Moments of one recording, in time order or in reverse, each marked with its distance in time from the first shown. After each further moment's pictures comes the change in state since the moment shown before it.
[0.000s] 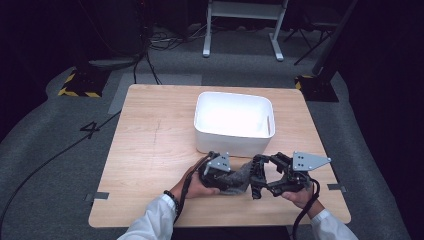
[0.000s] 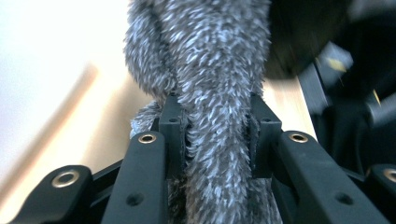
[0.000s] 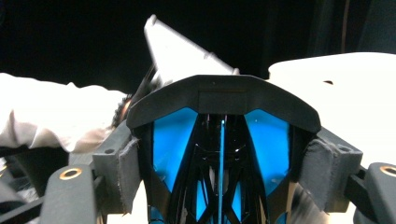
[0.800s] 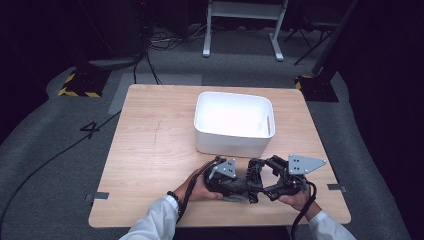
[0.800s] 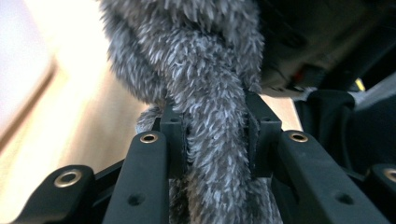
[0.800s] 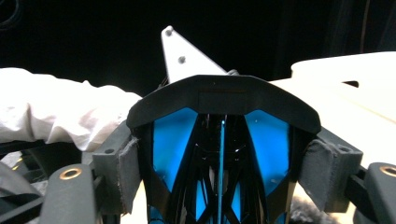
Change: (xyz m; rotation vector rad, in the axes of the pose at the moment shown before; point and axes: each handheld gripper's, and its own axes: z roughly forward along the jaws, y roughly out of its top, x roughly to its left) left arm -0.010 -0.005 0.023 0.110 -0.149 0.069; right arm 0.007 0.000 0.005 -0.003 0.033 -0.011
